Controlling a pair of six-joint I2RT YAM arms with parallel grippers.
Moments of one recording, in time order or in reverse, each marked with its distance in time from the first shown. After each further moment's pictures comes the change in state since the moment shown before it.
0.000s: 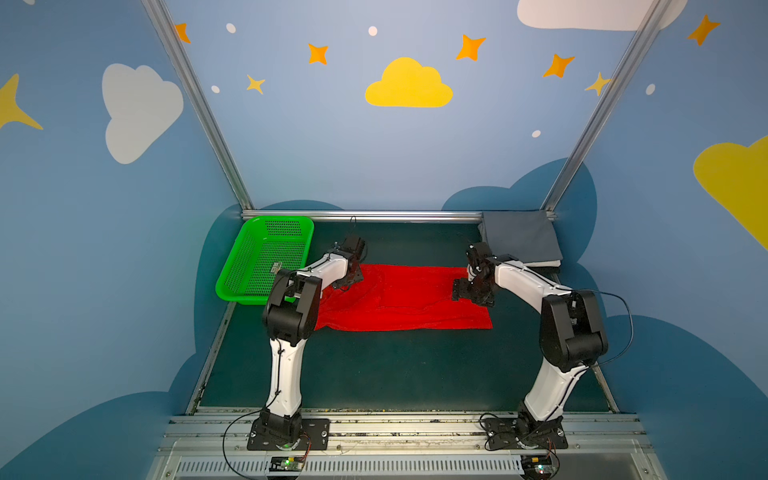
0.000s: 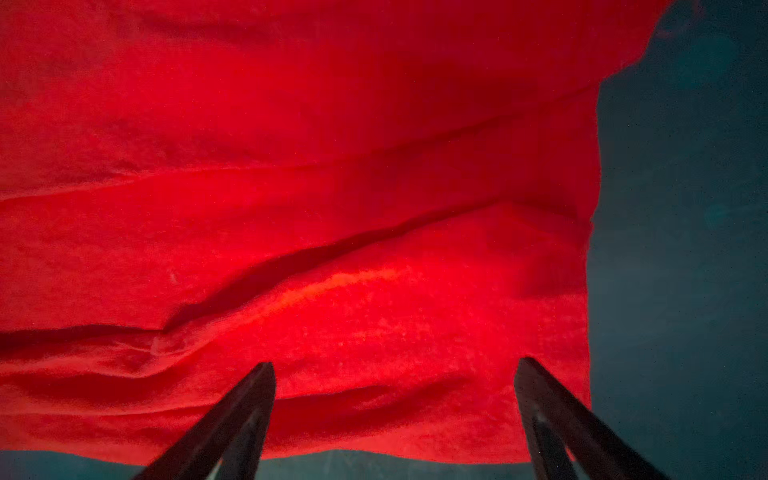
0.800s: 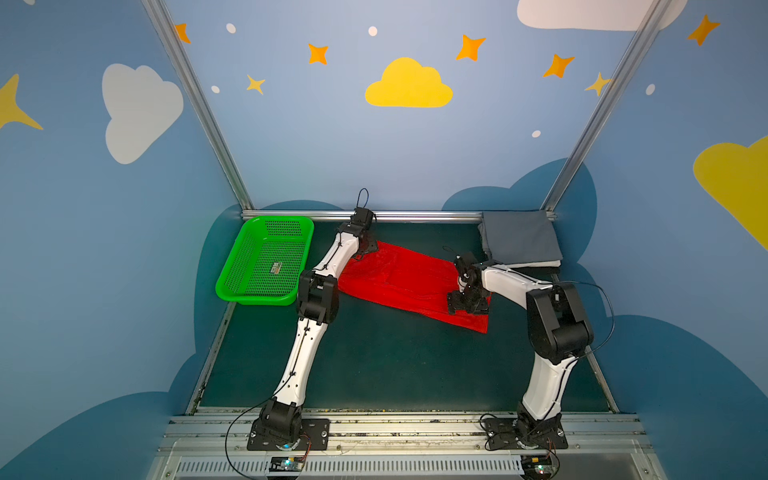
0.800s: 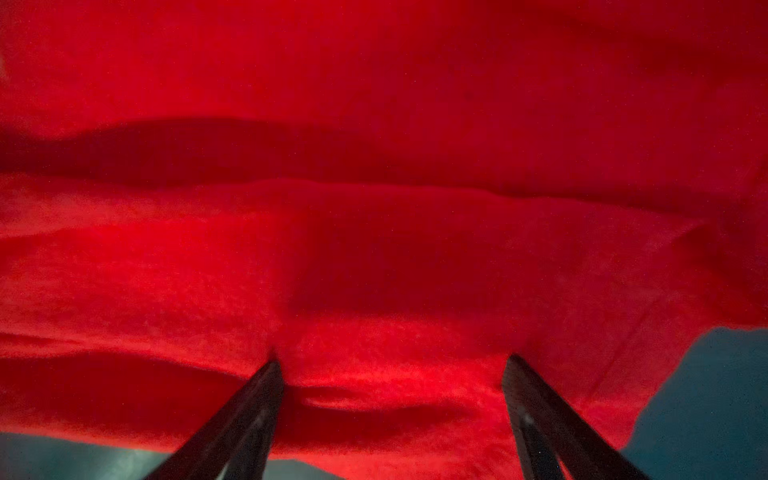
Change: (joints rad) left arm 0.029 0.552 0.993 -0.284 0.184 0.127; right arm 0.066 0.070 -0.050 -0.037 0.043 -0.057
